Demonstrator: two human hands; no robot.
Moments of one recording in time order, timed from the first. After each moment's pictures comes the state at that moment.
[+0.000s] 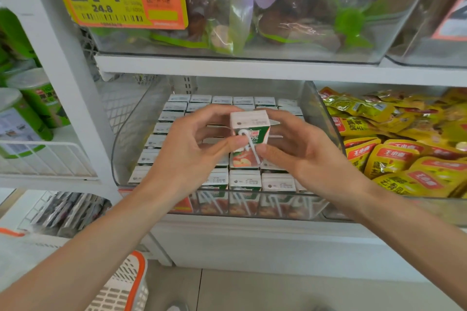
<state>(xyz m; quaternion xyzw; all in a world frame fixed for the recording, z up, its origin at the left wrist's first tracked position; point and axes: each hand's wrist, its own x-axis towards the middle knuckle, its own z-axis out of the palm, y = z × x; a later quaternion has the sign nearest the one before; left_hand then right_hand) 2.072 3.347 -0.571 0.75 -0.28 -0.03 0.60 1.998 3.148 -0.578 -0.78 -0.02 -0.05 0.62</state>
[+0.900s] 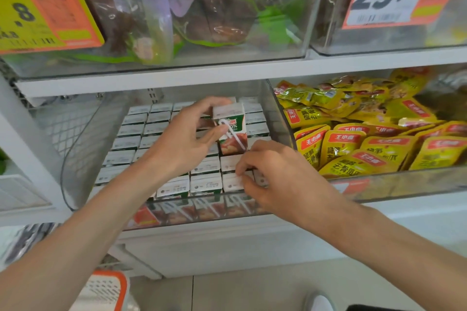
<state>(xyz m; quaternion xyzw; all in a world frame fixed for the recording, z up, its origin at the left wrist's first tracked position) 2.102 3.288 -0.569 0.81 -0.38 -0.08 0.45 1.961 3.140 -0.585 -0.97 -0.01 -0.13 0.20</state>
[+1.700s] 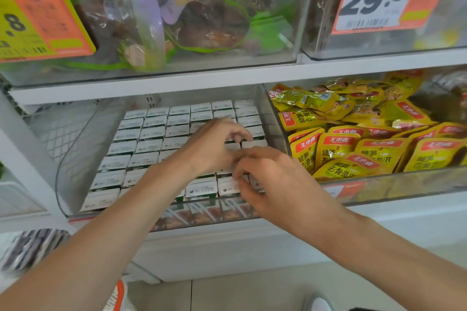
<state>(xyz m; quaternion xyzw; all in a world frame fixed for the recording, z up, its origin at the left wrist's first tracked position) 2.117 3.241 -0.593 0.85 -0.45 -0.07 0.27 1.957 3.141 -0.589 -0.97 -0.02 -0.15 0.19</state>
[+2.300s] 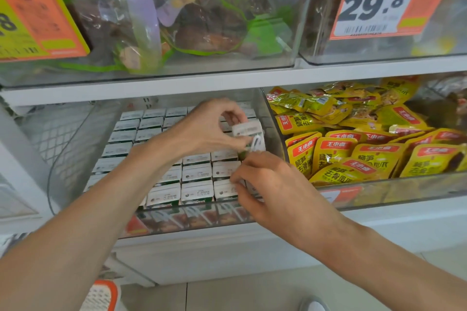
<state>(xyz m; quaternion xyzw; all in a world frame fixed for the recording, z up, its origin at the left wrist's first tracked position) 2.133 3.236 -0.563 0.81 -0.47 -0.09 0.34 1.952 3.138 -0.593 -0.97 -0.03 -0.16 0.18</state>
